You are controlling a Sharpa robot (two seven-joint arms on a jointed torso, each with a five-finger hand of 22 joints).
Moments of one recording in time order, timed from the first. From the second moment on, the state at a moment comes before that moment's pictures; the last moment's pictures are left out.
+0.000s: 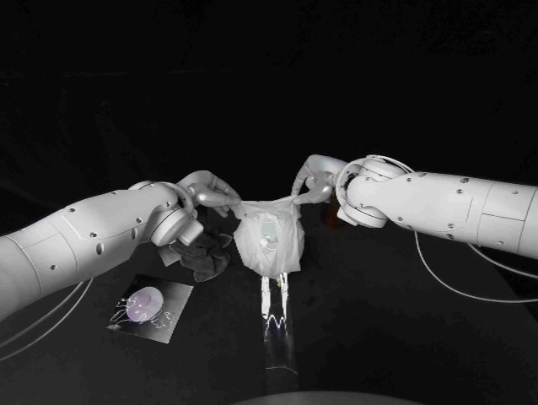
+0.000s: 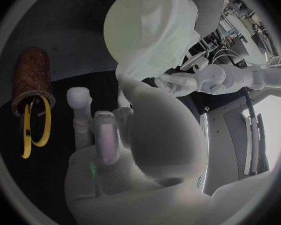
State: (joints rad) left arm 1.27 -0.50 -0.13 1.03 -0.58 -0.13 -0.06; left_hand 1.37 -0.10 0.64 0.06 0.05 0.90 0.17 0.32 0.59 0.92 0.13 0.56 0.24 0.49 0.12 1.13 0.58 0.12 0.55 0.21 0.79 0.56; right arm 1.37 -0.61 -0.23 1.24 -1.08 -0.26 -0.24; right_hand 1.43 -0.10 0.44 0.12 0.05 1.08 0.06 0.33 0.49 1.46 -0.02 1.39 1.31 1.46 -0.07 1.55 1.31 0.14 1.10 0.09 0.95 1.24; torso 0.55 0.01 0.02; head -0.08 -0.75
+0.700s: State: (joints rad) left arm 1.27 -0.47 -0.13 0.92 -0.53 -0.08 -0.08; left_hand 1.37 -0.16 0.59 0.12 0.05 0.84 0.22 0.20 0.48 0.79 0.20 0.43 0.10 0.29 0.20 0.97 0.37 0.12 0.45 0.29 0.41 0.32; right arm 1.37 -0.60 -0.23 1.23 -1.06 -0.27 -0.24; right_hand 1.43 -0.10 0.45 0.12 0.05 1.08 0.05 0.33 0.49 1.46 -0.02 1.39 1.31 1.46 -0.07 1.55 1.31 0.14 1.11 0.09 0.96 1.24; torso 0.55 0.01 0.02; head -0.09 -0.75
